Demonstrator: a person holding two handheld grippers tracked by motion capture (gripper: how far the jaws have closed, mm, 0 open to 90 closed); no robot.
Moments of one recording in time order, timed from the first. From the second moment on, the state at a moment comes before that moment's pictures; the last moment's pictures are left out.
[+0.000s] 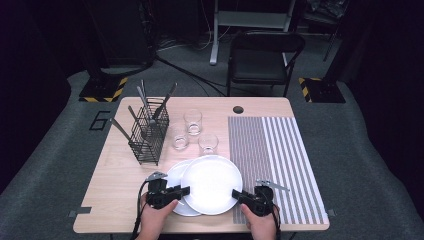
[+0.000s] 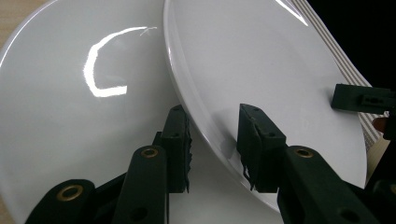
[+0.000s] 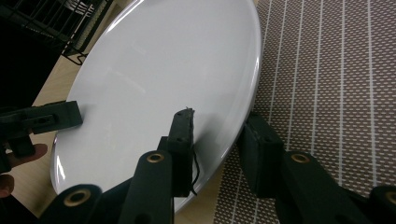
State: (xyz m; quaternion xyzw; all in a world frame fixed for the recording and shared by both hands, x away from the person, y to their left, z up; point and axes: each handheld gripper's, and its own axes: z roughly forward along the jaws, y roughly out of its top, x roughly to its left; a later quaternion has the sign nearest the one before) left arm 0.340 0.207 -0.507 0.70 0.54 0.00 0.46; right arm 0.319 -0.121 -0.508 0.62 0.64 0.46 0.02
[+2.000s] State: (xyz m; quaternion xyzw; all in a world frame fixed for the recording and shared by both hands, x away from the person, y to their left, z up) left arm 0.334 0.200 -0.465 0.70 0.51 0.02 0.50; right arm 0.313 -0.130 -0.469 0.60 0.63 0.49 0.04
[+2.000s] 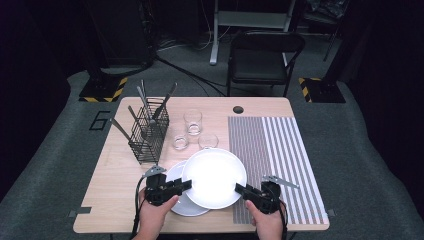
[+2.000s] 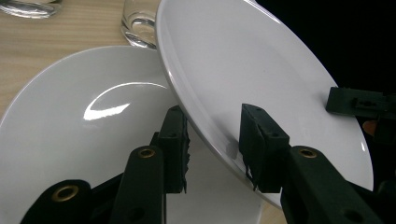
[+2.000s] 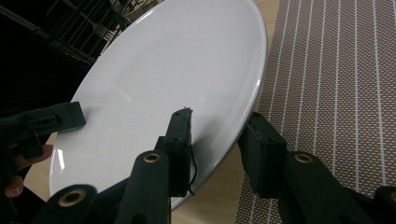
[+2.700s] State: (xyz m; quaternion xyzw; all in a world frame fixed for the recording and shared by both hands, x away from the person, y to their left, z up) left arm 0.342 0.181 -0.463 0.71 0.50 0.01 0.50; right arm 0.309 -0.149 -0.465 0.61 0.62 0.49 0.05
